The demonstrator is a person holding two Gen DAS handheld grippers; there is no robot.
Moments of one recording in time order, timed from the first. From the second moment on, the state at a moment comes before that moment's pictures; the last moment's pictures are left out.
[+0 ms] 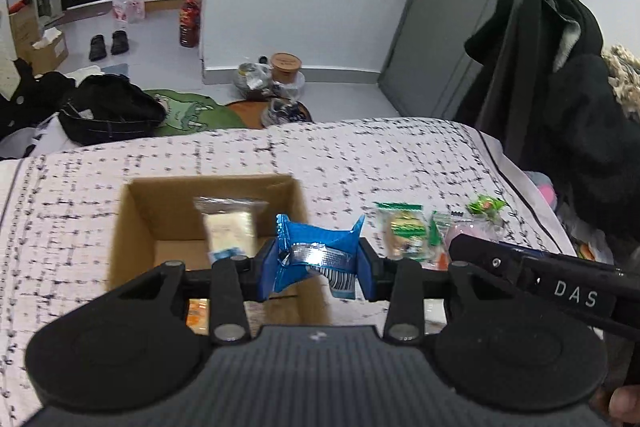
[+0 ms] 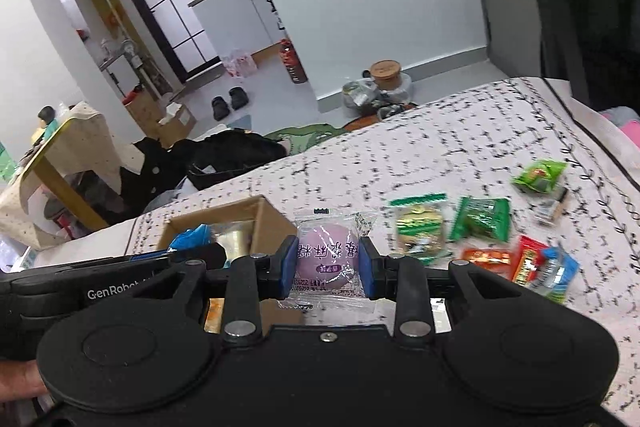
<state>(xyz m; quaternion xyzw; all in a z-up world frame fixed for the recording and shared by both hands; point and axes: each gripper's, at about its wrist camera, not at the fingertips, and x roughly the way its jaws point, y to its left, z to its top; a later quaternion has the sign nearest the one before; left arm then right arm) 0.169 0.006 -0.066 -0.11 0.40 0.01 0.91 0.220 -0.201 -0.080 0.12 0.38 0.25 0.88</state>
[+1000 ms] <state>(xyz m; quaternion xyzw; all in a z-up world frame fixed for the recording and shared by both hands) 0.160 0.112 -0.081 -0.15 0.38 0.10 0.91 0.236 -0.100 -0.079 0.07 0.37 0.31 0.87</state>
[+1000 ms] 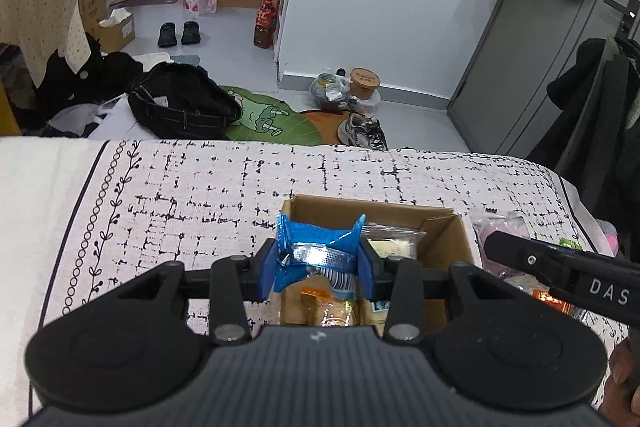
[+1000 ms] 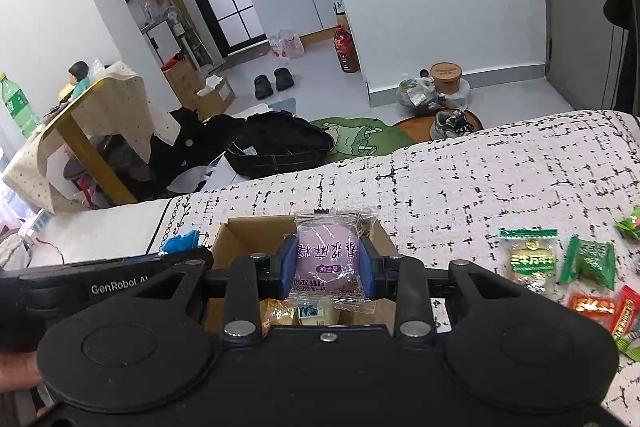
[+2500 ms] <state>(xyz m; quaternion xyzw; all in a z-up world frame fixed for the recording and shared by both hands) 0.160 0.086 -0.076 -0.16 0.39 0.09 0.90 0.212 -0.241 -0.091 0.11 0.39 0.19 0.90</state>
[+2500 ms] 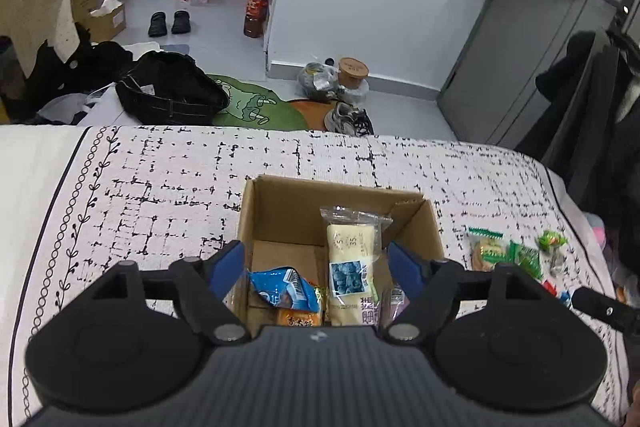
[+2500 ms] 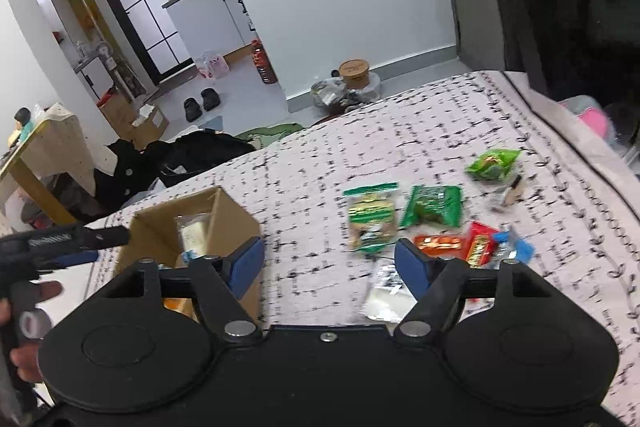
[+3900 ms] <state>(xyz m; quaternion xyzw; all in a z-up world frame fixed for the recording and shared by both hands) 0.218 -0.098 -0.101 -0.06 0.43 -0.06 0.90 0.219 -0.338 -0.117 0.13 0.38 0.08 0.91</state>
